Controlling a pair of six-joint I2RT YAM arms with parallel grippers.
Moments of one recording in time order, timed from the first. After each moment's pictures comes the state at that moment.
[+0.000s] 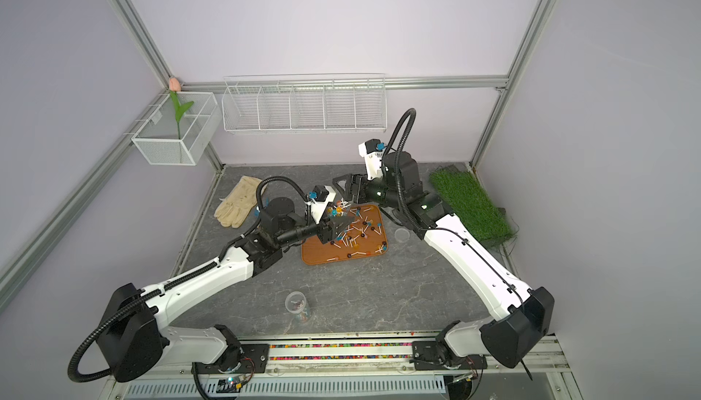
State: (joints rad) left arm -0.76 1.33 0.92 0.26 0.35 -0.01; right arm 0.60 1.39 1.44 -0.37 -0.33 0.50
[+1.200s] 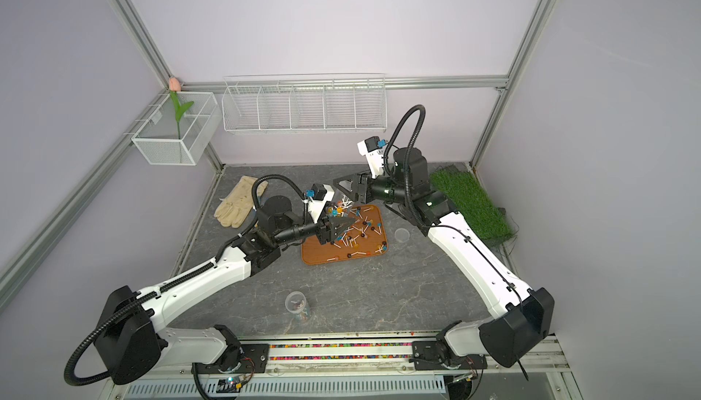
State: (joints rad) left arm -0.75 1.32 0.93 0.25 0.47 -0.08; right arm 0.52 1.39 1.42 -0.27 -0.65 0.45
